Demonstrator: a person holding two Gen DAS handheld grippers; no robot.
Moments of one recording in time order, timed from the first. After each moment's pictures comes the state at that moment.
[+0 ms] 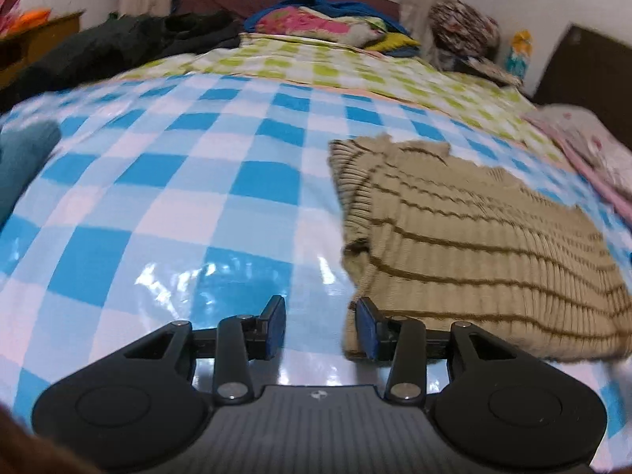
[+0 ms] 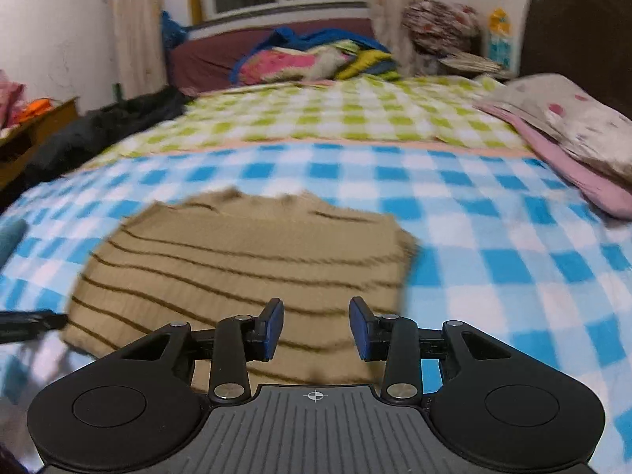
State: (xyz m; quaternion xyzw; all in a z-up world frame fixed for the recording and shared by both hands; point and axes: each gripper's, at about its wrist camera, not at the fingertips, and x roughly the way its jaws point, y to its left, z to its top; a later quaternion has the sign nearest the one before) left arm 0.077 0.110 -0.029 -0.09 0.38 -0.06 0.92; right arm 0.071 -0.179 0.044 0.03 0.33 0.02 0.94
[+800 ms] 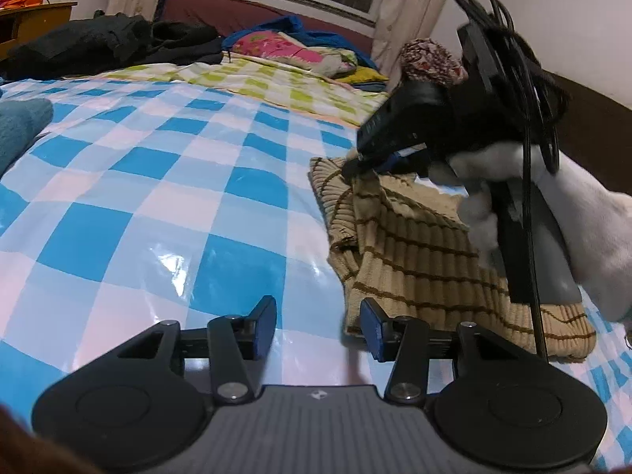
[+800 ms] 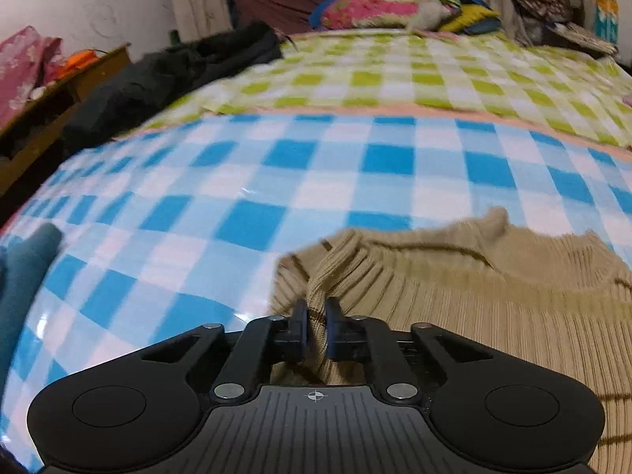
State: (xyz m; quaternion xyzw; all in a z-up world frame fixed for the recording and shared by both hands) left arm 0.050 0.135 -0.037 -0.14 0.33 -0.13 0.93; right arm 0.254 0.025 0.000 0.03 0.40 0.11 0.91
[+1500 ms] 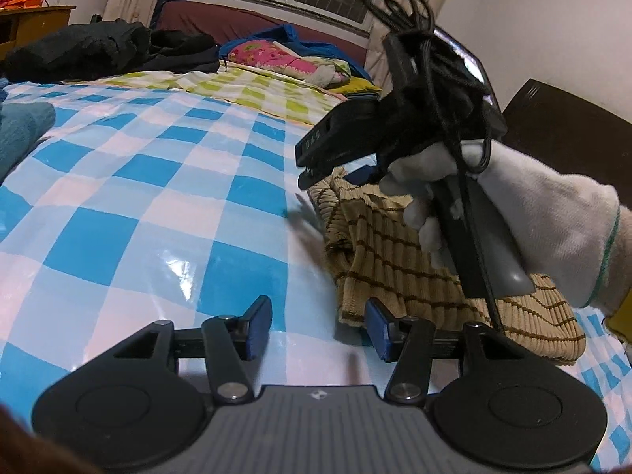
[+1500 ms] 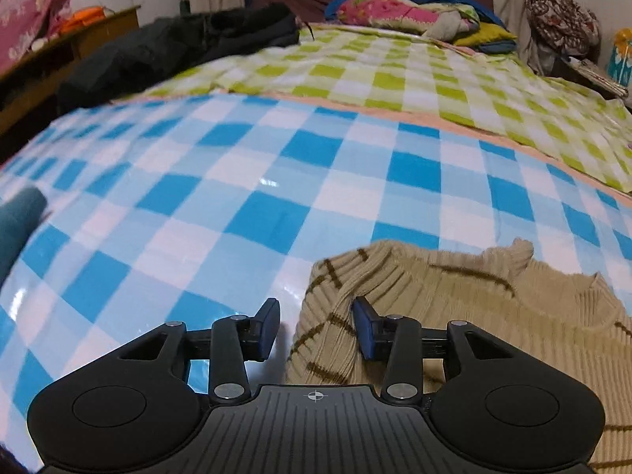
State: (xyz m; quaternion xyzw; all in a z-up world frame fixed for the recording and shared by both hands) left arm 0.043 0.144 -0.037 -0.15 0.31 -0.13 0.93; right arm 0.272 0.070 -0.012 -0.05 0.42 0.08 0.90
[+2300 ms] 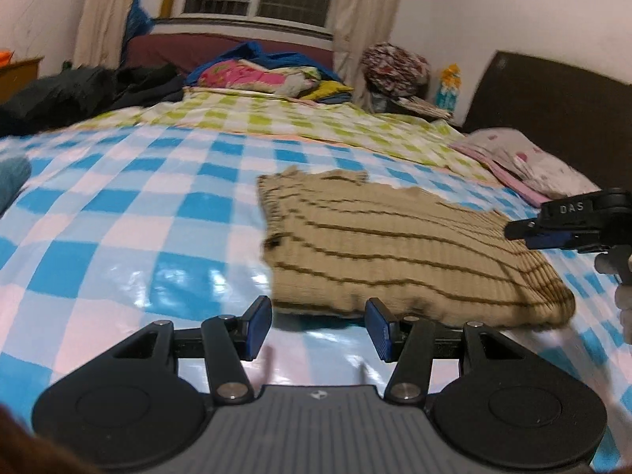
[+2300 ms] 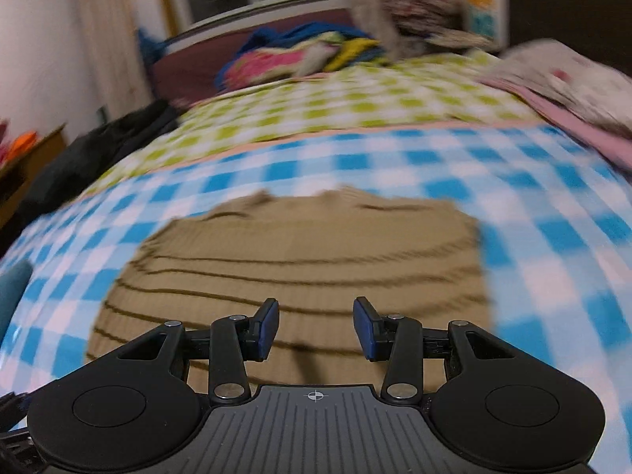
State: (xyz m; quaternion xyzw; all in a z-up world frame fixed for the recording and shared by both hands) left arm 0.013 0.084 -0.020 -0.06 0.29 -0.15 0.94; right arm 0.089 -0.164 0.022 0.11 0.34 -0.03 0.94
